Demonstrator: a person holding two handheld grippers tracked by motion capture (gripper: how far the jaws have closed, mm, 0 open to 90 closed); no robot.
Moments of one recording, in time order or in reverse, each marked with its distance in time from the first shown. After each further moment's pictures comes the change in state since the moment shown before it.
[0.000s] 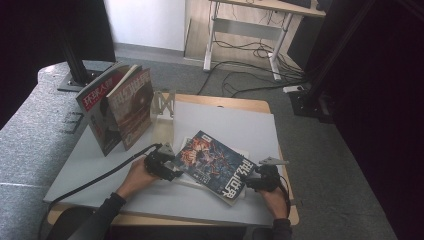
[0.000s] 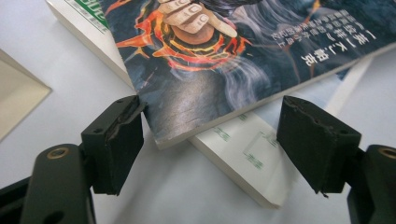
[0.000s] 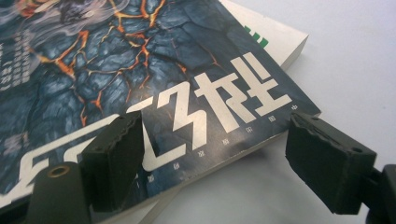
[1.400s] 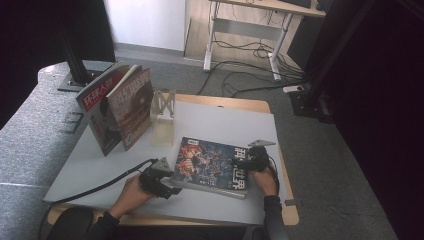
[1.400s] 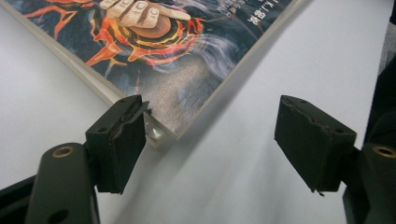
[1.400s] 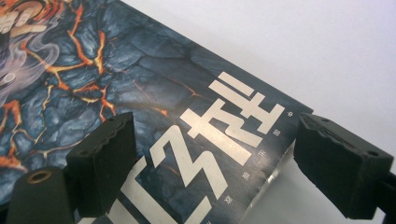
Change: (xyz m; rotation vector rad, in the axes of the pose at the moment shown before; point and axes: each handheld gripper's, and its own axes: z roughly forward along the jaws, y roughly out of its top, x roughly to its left) left arm -0.048 -0.023 -0.020 -0.013 -0.065 -0.024; right arm -0.011 0.051 0.050 0.007 -0.022 -0.068
